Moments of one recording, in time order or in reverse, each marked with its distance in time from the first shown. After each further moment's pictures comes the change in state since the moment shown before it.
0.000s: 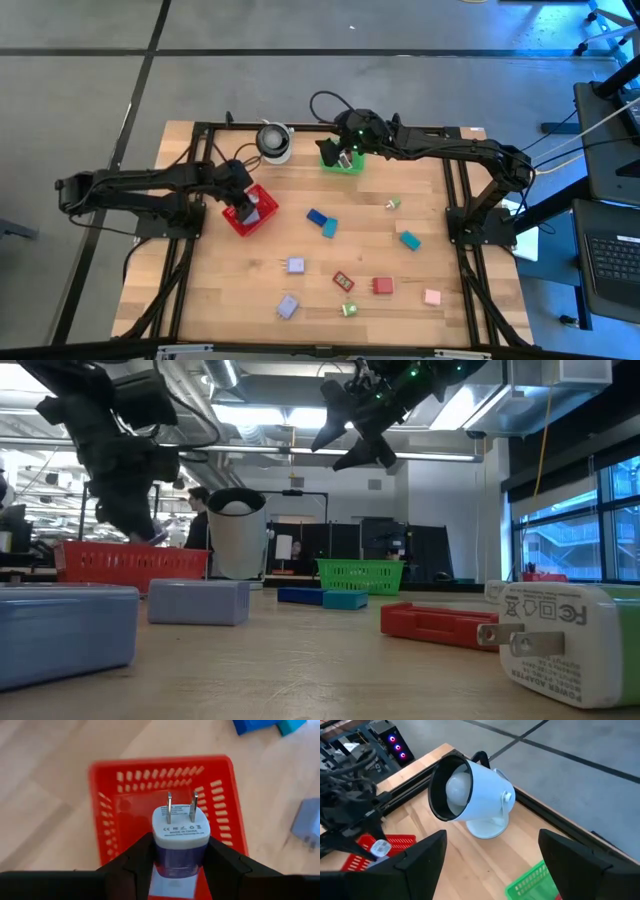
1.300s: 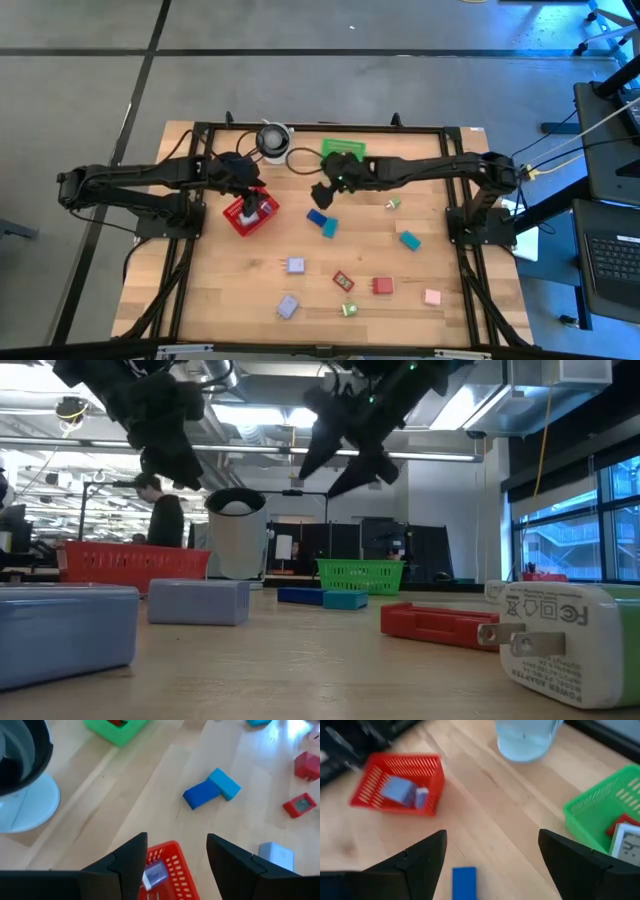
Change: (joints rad) left arm -0.102 -0.002 0.197 0.067 -0.133 0.106; right arm 0.227 0.117 -0.001 -0.167 0.066 0.163
